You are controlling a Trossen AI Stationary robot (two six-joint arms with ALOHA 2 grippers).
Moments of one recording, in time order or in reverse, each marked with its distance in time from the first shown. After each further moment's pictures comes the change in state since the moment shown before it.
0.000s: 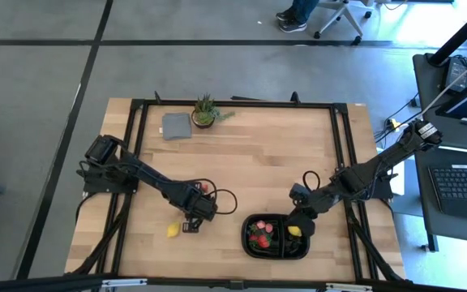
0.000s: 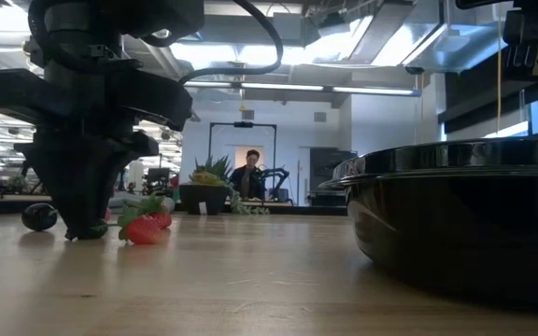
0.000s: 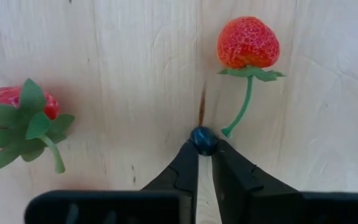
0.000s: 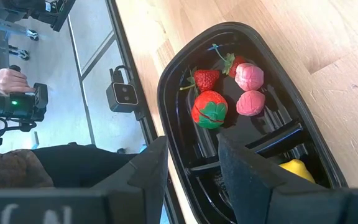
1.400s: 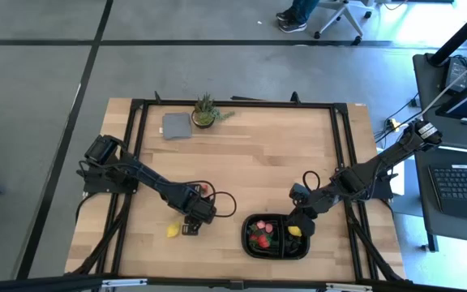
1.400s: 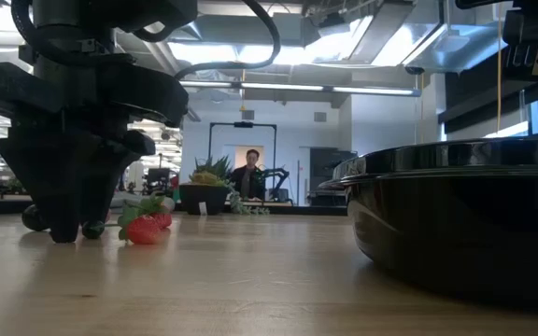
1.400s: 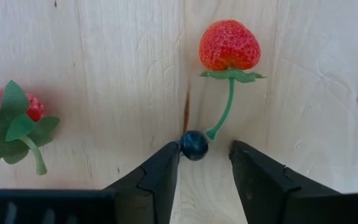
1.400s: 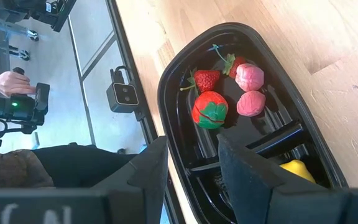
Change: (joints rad) left arm -0.002 0.000 0.000 0.032 -0.043 -0.005; right arm 0.000 0.000 0.000 0.002 0.001 0.000
